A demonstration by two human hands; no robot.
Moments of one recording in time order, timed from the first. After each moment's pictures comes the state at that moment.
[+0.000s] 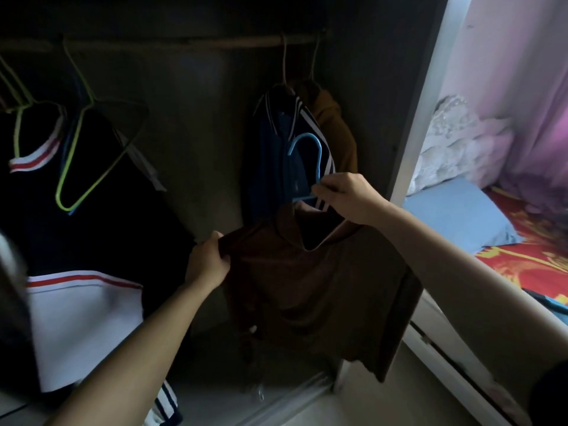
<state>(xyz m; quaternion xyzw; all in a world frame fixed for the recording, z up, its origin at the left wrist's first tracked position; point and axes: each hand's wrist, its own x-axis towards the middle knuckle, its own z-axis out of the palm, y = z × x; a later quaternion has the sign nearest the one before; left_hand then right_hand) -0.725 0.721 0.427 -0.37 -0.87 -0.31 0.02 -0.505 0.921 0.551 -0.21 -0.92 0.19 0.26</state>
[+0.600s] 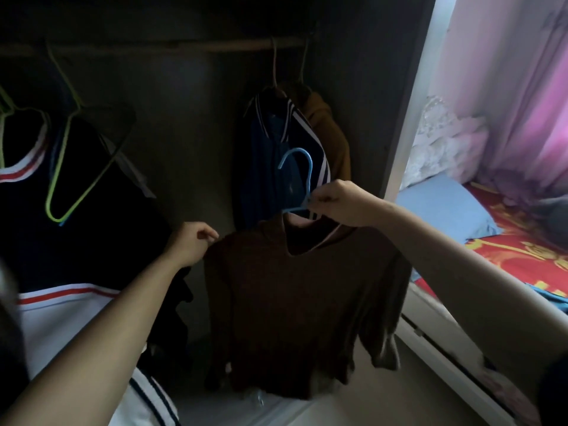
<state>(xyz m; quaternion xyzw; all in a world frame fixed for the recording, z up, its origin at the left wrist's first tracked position) -0.791 0.726 0.459 -0.43 -0.82 -0.37 -0.11 -0.502 0.900 0.563 -0.20 -0.95 0.19 0.13</state>
